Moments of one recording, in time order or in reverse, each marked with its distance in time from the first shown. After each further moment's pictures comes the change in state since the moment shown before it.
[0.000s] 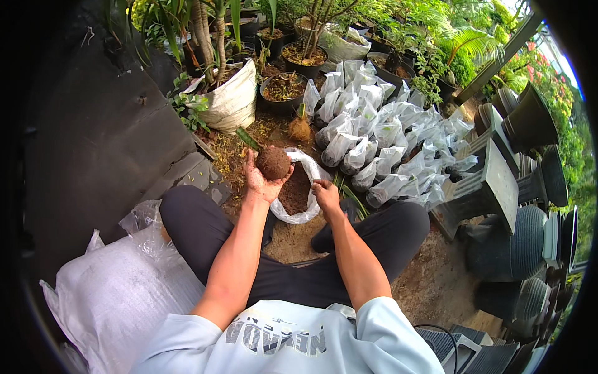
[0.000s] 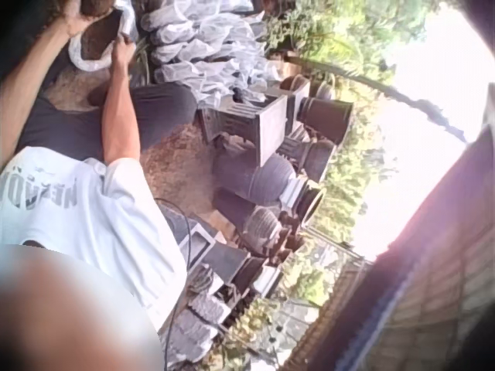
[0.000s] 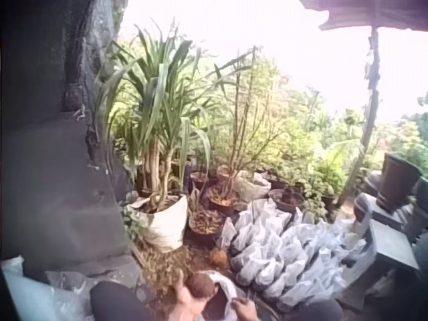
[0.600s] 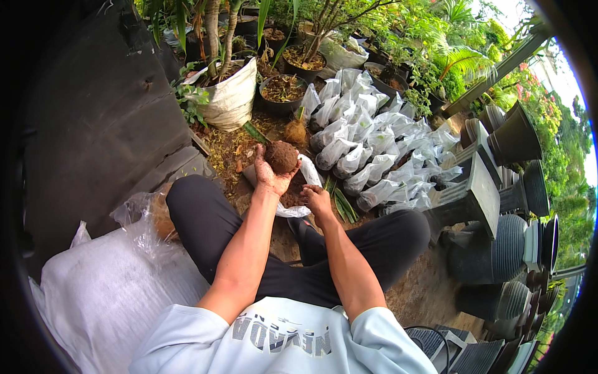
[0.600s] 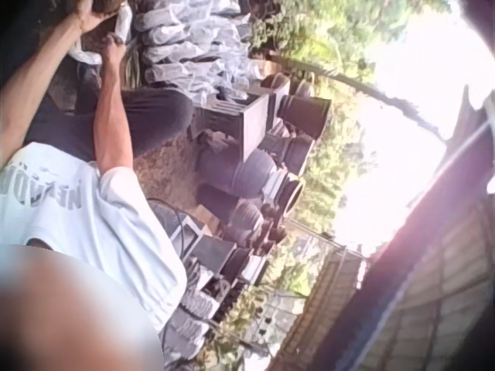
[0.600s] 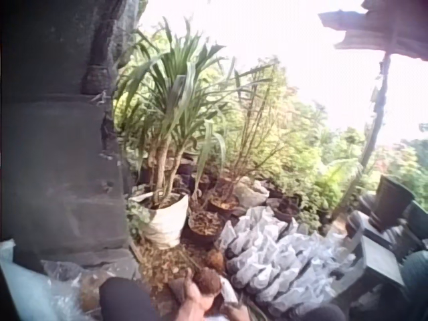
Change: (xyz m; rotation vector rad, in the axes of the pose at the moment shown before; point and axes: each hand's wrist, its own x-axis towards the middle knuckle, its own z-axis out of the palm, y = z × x) left_hand 0.010 -0.003 0.004 -0.103 -0.042 -0.010; right_hand -0.053 -0.028 0.028 0.077 -0.096 0.057
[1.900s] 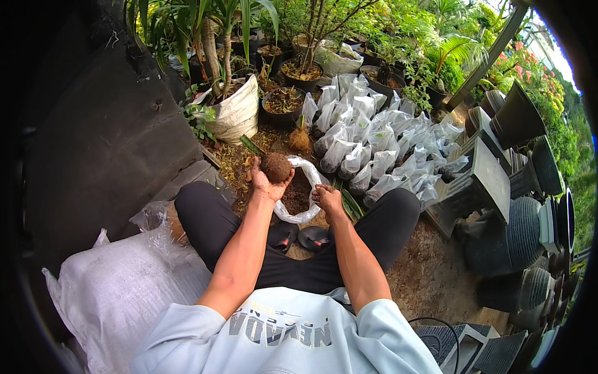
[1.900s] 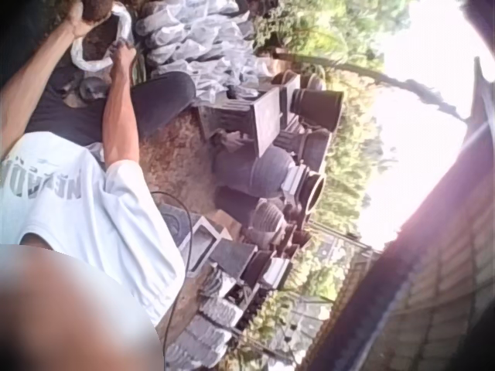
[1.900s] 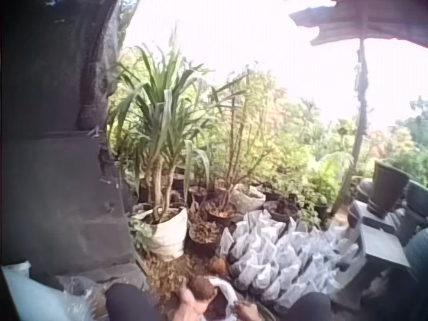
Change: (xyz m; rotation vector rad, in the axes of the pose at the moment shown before) left_hand -0.026 0.003 0.002 0.090 0.143 -0.012; right_hand -0.003 0.006 -0.039 0.147 0.012 -0.057
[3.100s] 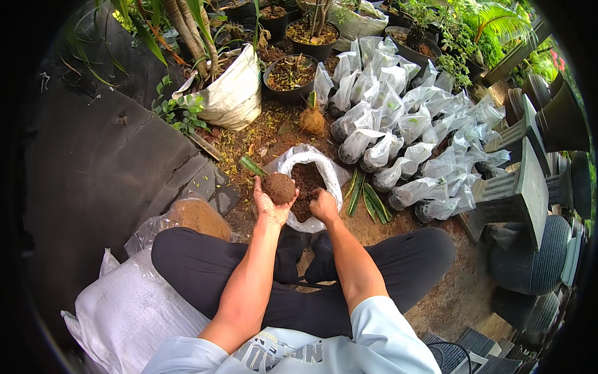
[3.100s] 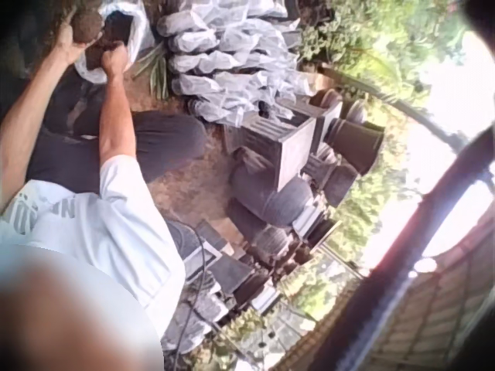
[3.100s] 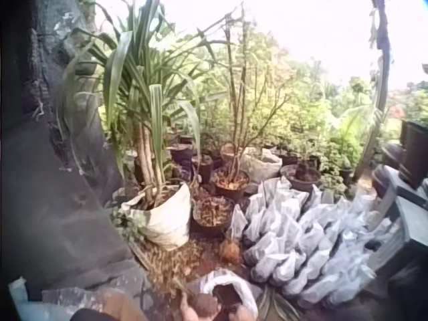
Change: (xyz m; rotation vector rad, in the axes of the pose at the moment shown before) left_hand 0.056 -0.018 -0.058 0.045 0.349 0.081; right_hand 0.122 0.091 0.022 -0.989 -0.041 -0.092
